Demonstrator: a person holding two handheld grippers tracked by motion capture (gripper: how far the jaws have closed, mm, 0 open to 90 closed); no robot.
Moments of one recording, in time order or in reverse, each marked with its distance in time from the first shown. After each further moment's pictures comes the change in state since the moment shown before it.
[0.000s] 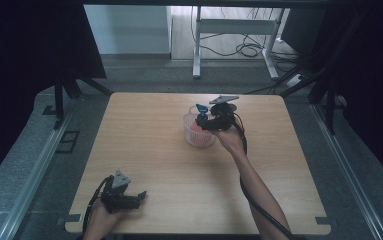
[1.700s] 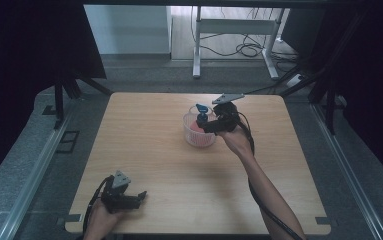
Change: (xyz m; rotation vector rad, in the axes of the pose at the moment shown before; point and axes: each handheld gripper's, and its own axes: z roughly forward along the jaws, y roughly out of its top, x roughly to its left) left arm -0.001 0.000 0.000 -0.001 0.000 -0.001; right arm 0.015 0.011 -0.038 -0.019 0.027 -0.057
